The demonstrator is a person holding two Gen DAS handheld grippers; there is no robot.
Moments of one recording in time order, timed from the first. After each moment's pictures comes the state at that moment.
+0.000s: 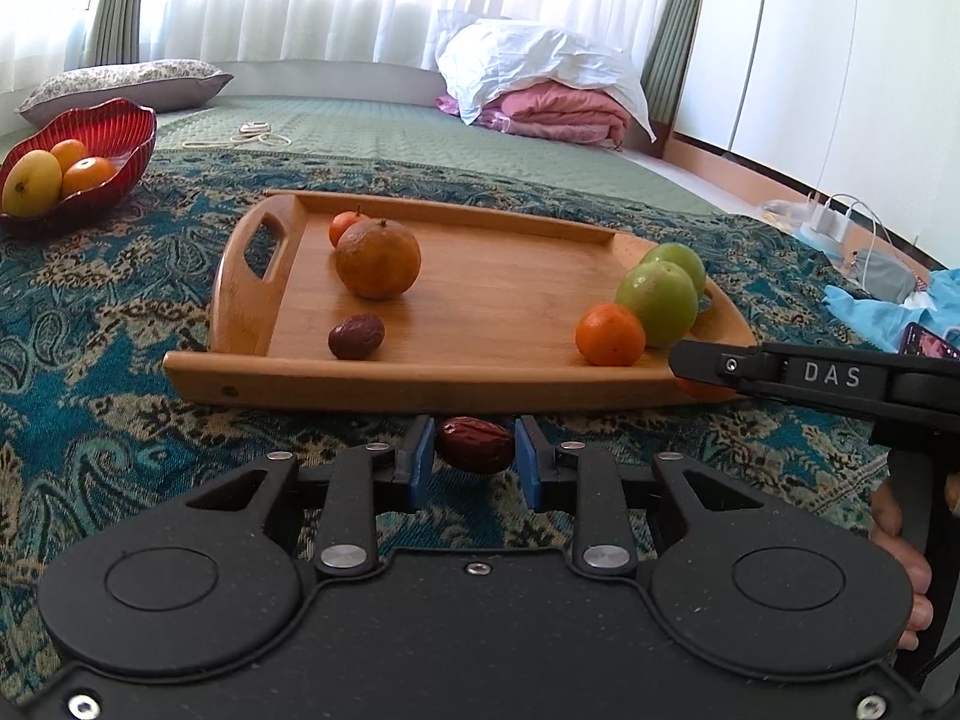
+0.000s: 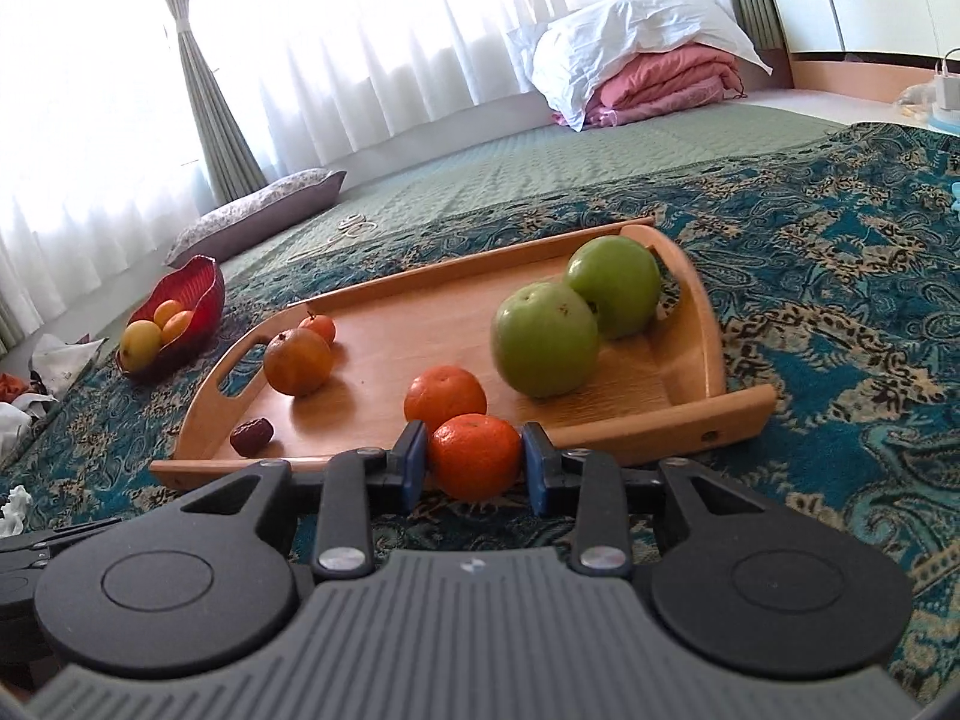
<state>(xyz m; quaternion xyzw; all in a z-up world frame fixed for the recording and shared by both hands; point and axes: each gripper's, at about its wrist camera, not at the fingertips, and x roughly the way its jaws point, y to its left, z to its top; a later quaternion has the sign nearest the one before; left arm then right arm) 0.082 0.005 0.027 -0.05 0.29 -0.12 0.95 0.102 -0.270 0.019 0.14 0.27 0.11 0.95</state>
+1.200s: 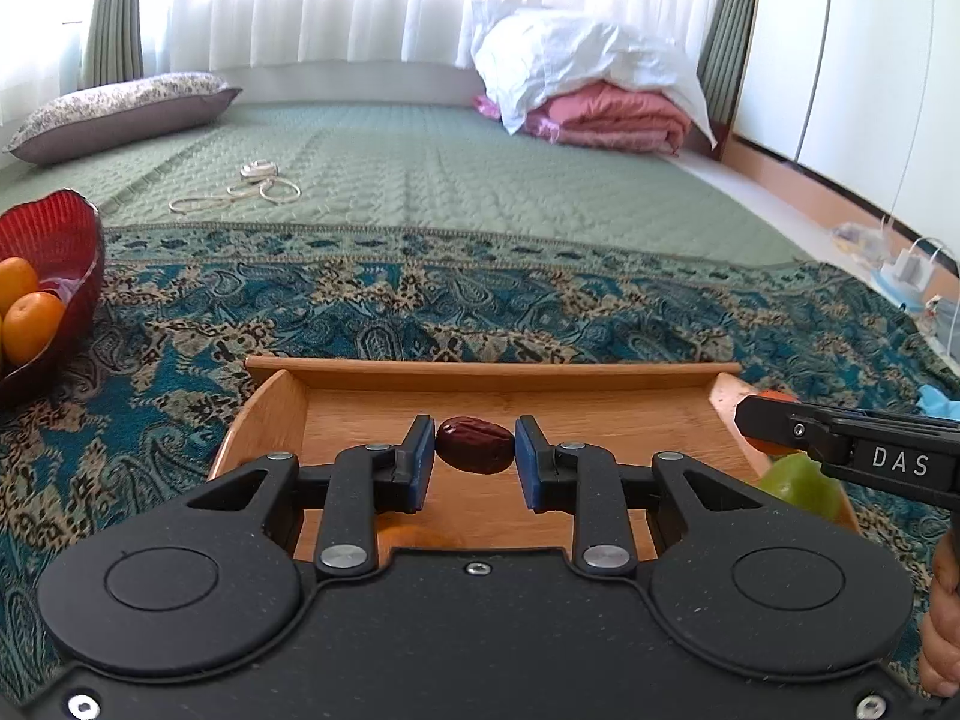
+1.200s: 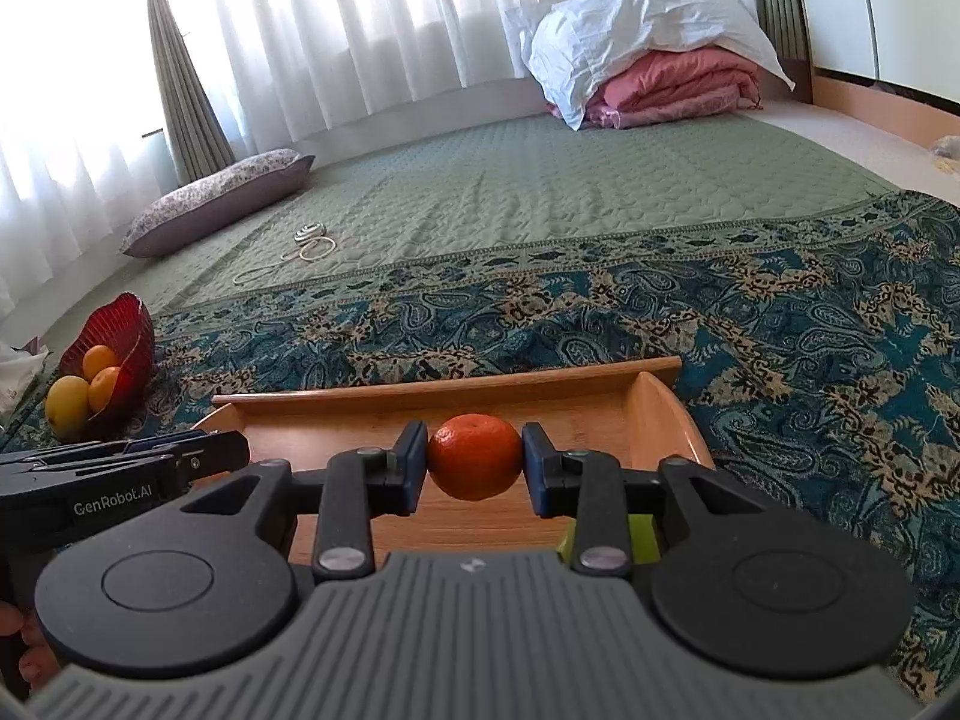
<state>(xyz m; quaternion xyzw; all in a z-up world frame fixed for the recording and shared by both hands) 0.284 -0.004 0.085 -0.04 0.32 -0.08 0.94 0.265 -0.268 0.070 0.10 0.31 0.09 0.94</state>
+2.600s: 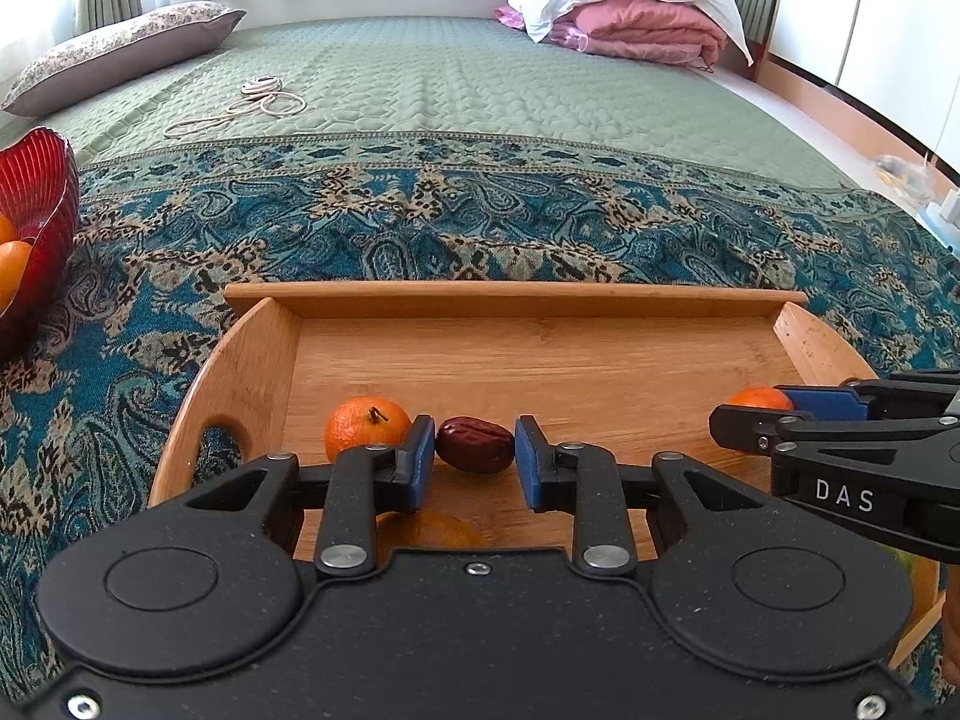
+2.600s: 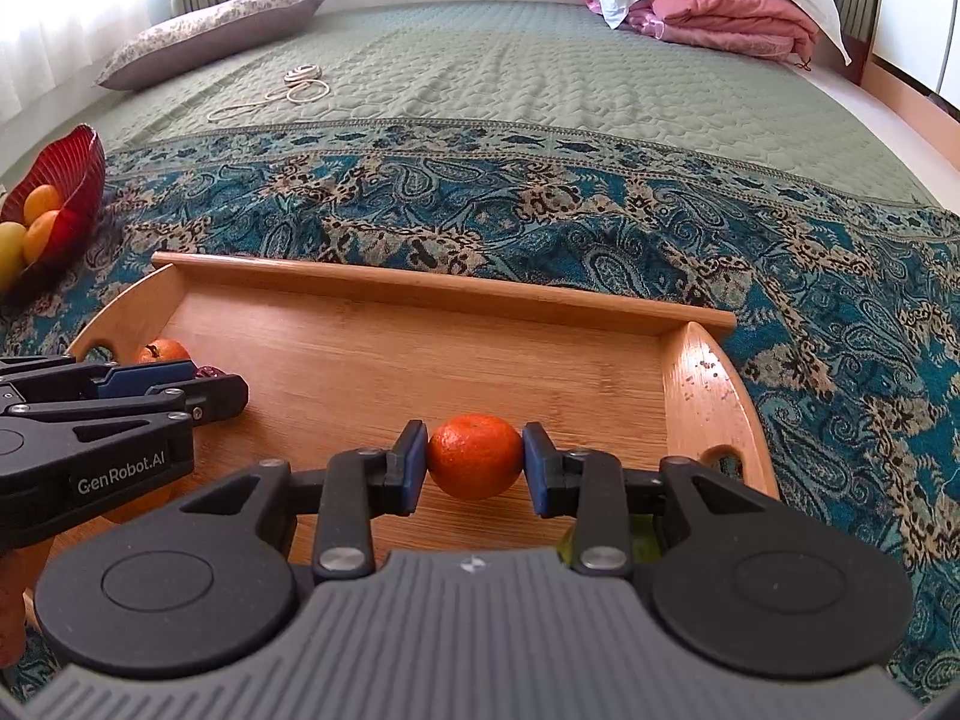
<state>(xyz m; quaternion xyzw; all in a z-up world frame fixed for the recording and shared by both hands) 0.324 -0.011 0.048 -0.02 0.40 -0.06 0.91 0.316 -0.226 0.042 -0.02 0.43 0.09 0.90</state>
